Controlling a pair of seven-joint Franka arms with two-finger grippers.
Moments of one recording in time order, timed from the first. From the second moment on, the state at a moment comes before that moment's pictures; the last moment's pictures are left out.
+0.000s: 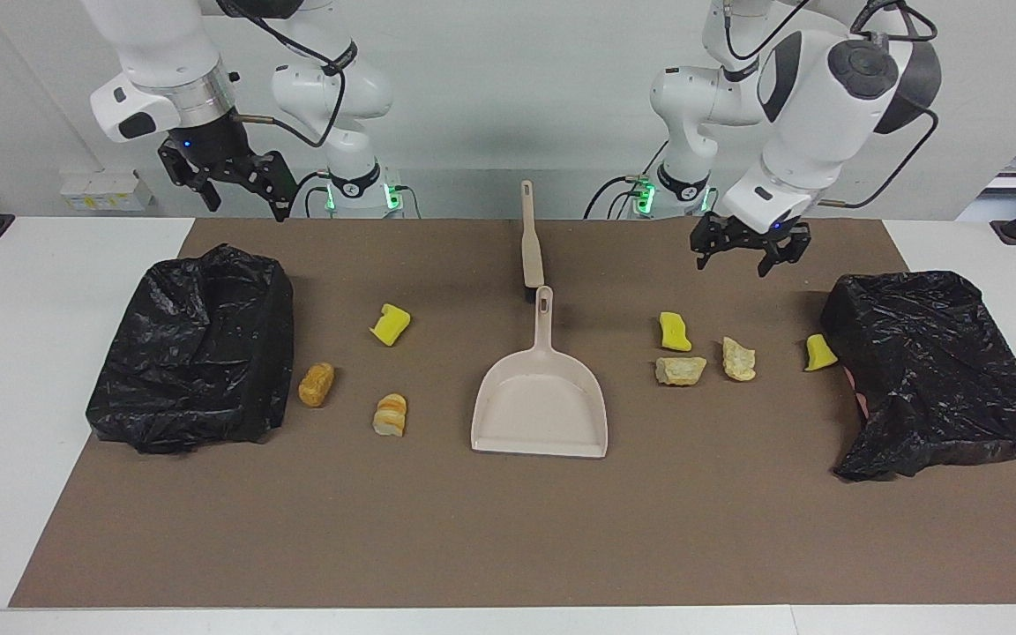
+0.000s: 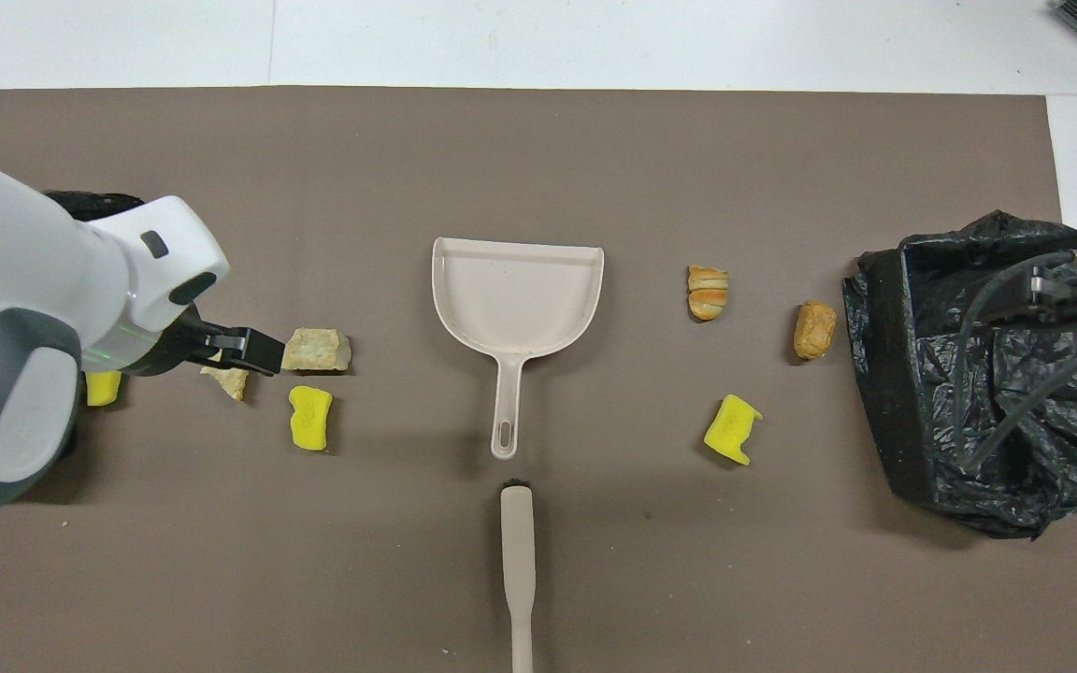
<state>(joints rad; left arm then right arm) -0.27 -0.04 -0.01 -1.85 -0.04 1.74 -0.07 -0.07 -0.01 0.12 -1.49 -0.03 1.43 0.23</state>
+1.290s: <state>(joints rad) -0.82 -0.18 -0.01 -2.40 -0.12 2.12 -0.49 0.39 0.32 0.14 -1.52 0.02 1.83 0.70</state>
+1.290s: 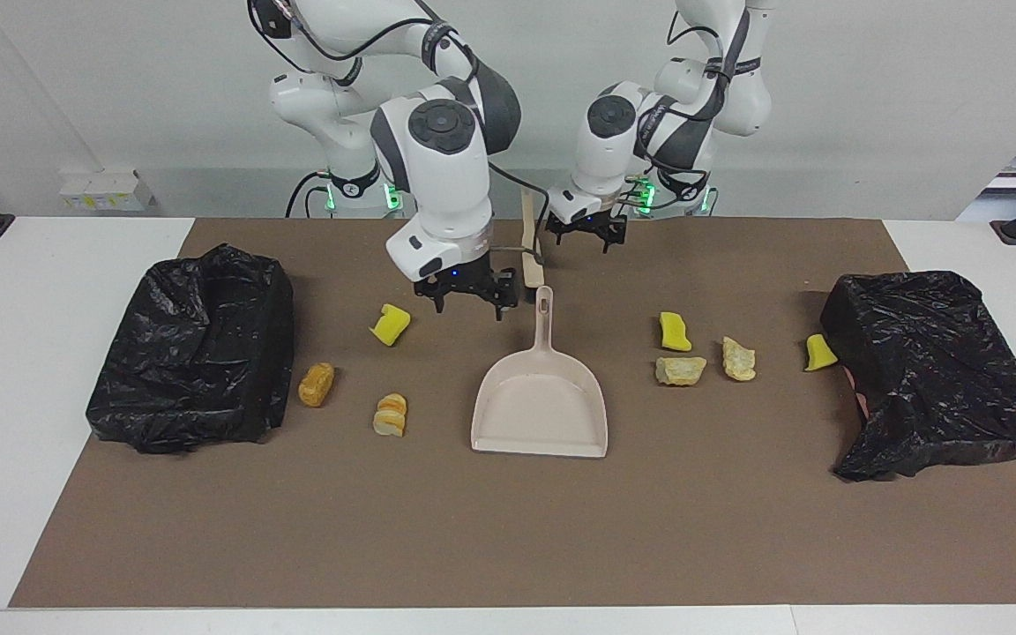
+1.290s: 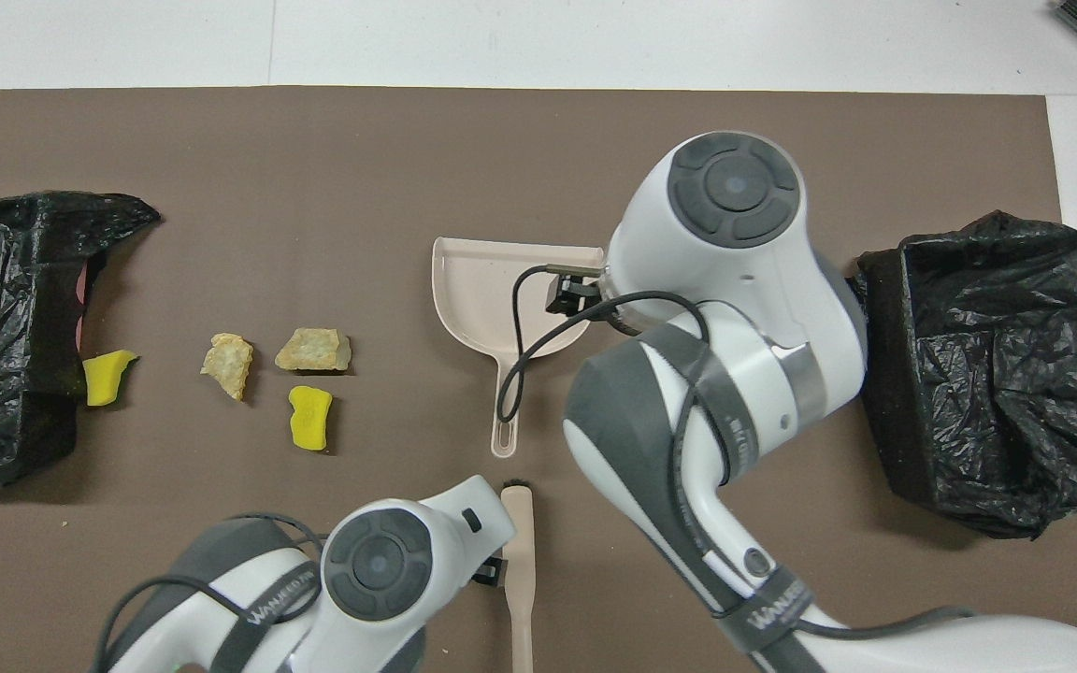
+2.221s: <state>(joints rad) -1.08 -0.17 -0.01 -2.49 -0.16 2.29 -0.81 0.55 0.46 0.14 -1.63 0.05 1.99 0.76</state>
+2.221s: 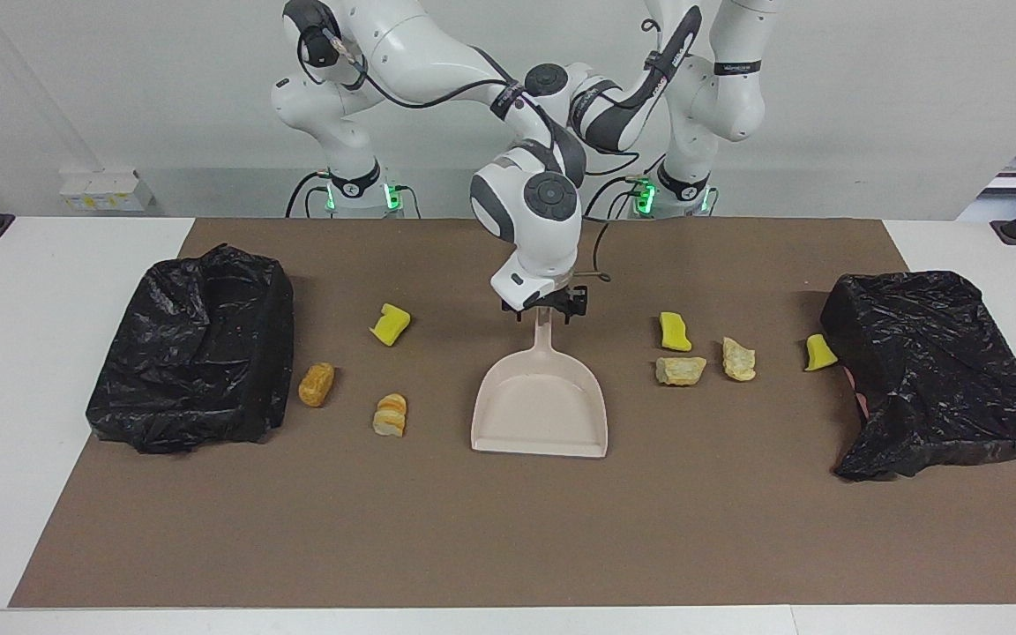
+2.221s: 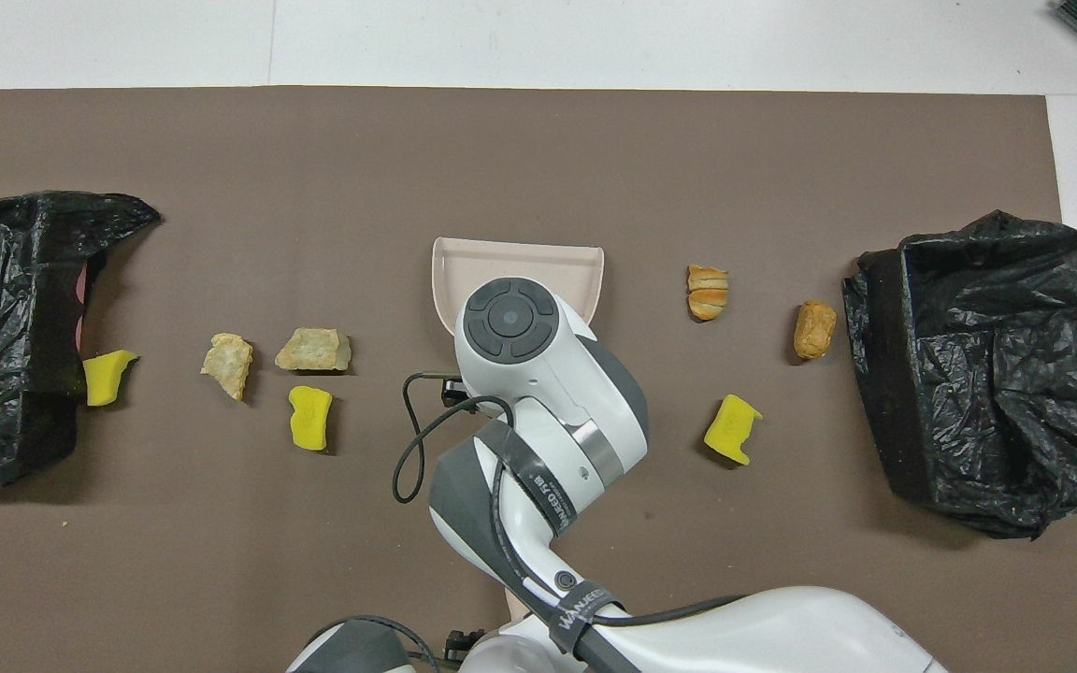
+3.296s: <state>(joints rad) -1.10 -0.15 -0.01 -2.49 -0.26 2.29 -0.81 0.45 0.32 0.13 -1.62 0.02 1.91 0.49</state>
